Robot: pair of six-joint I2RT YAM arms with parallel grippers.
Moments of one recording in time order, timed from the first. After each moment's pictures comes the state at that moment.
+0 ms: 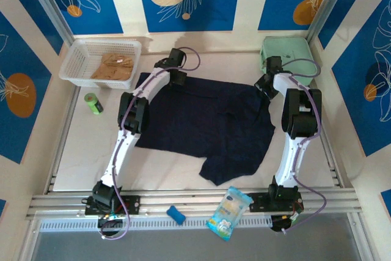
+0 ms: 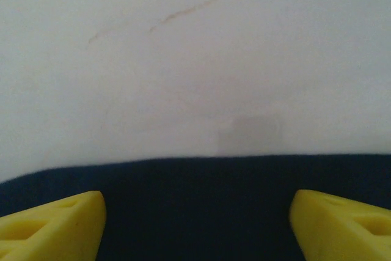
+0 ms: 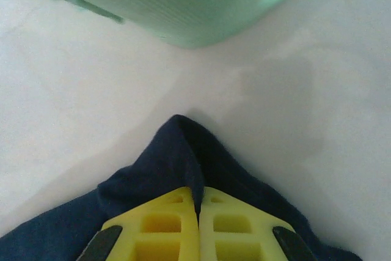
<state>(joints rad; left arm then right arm) -0.40 2.67 2.45 -0.76 -0.28 -0.06 -0.04 2.09 1.51 -0.52 0.06 0.78</state>
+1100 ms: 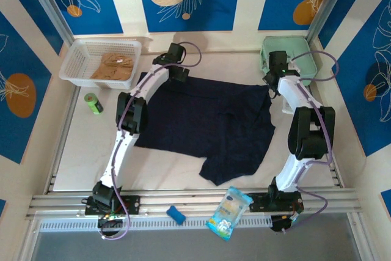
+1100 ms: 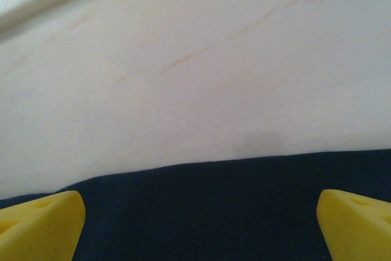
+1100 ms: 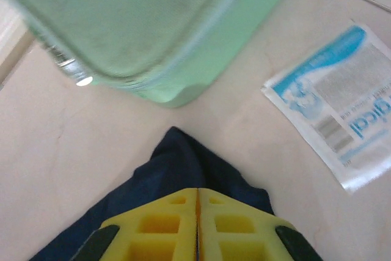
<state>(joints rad) -0.42 2.58 2.45 -0.78 -0.26 0.02 0.00 1.78 1.41 -0.57 0.31 0.82</state>
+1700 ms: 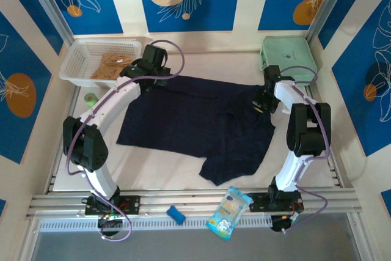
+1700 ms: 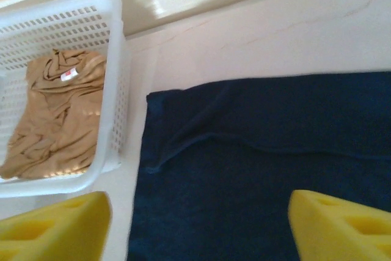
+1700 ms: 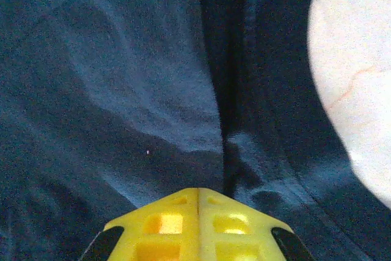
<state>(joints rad) -0.45 1.75 1.61 -0.65 -0.40 -0.08 0.01 1.84 1.30 -0.80 -0.07 0.56</state>
